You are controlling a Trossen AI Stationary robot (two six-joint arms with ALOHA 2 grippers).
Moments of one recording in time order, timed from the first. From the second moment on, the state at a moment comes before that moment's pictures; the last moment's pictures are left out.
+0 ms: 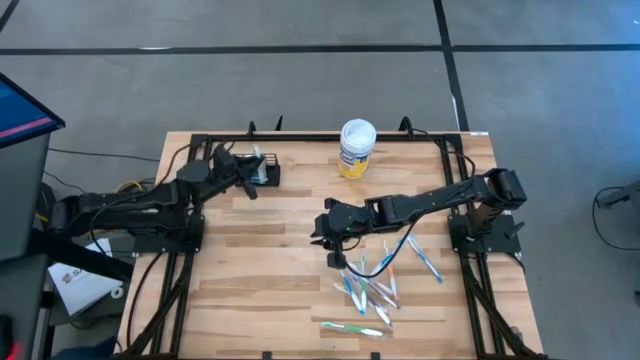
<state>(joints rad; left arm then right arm) 0.33 0.74 0.36 0.31 -0.37 -0.09 0.16 1.74 1.29 -0.24 0.05 0.10</state>
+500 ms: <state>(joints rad) 0.52 0.59 0.42 0.12 -0.47 -0.04 0.20 1.74 1.28 -0.24 0.13 0.11</state>
